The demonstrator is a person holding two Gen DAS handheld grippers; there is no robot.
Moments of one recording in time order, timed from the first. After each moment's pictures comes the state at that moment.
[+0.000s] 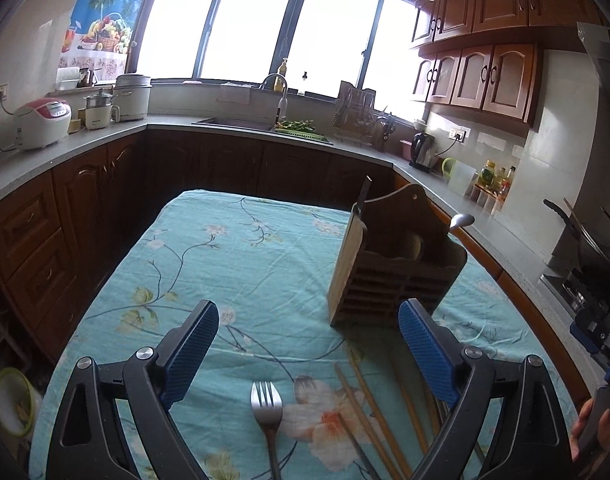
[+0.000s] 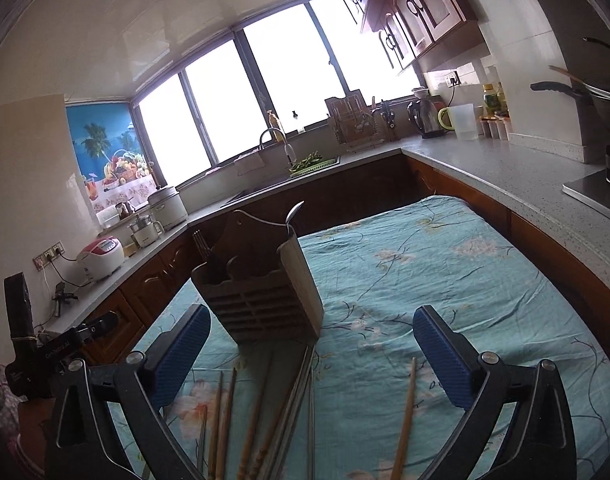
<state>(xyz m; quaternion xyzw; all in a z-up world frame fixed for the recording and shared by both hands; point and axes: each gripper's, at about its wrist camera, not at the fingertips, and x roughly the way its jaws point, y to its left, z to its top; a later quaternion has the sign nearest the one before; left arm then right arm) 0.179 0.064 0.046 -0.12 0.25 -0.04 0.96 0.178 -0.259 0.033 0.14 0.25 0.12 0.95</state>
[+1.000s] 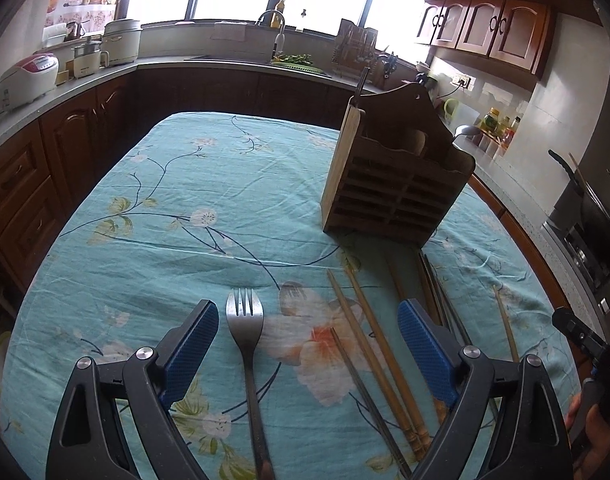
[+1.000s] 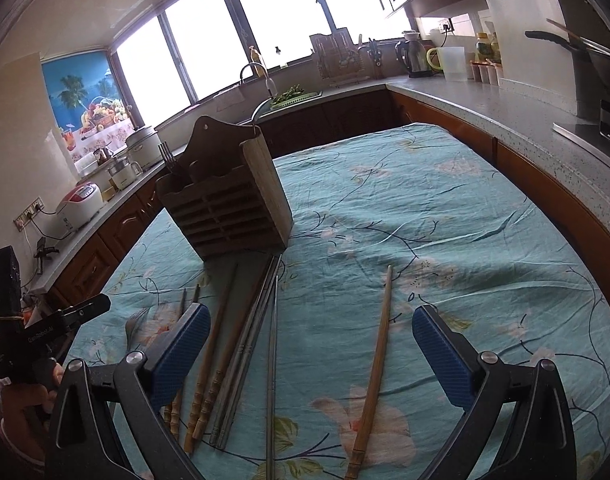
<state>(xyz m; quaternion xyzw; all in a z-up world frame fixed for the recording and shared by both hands) 0.188 0.048 0.019 -0.12 0.36 -0.05 0.92 0.175 -0.263 -0.026 0.11 0.37 0.10 0.92</state>
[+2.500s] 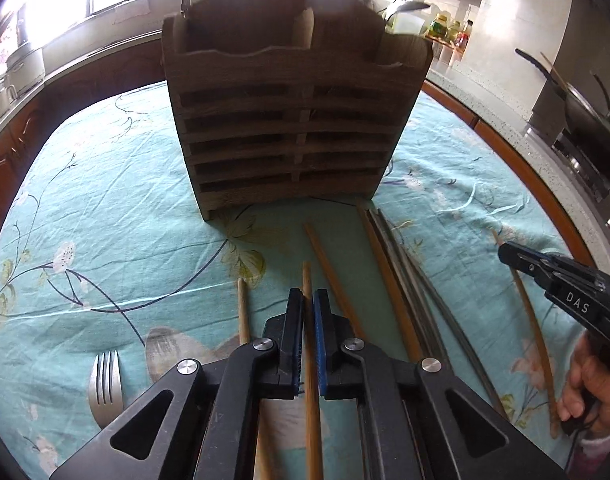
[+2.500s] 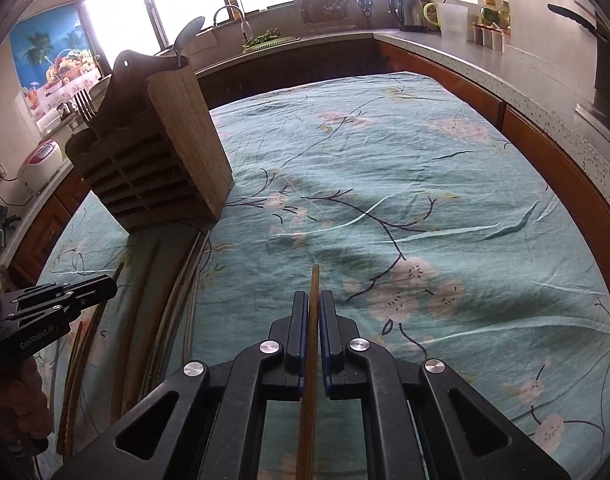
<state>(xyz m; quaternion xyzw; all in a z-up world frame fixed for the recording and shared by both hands) 0.302 -0.041 -0.025 -0.02 0.45 -0.15 0.88 0.248 -0.270 -0.068 0.07 0.46 0.07 0.88</state>
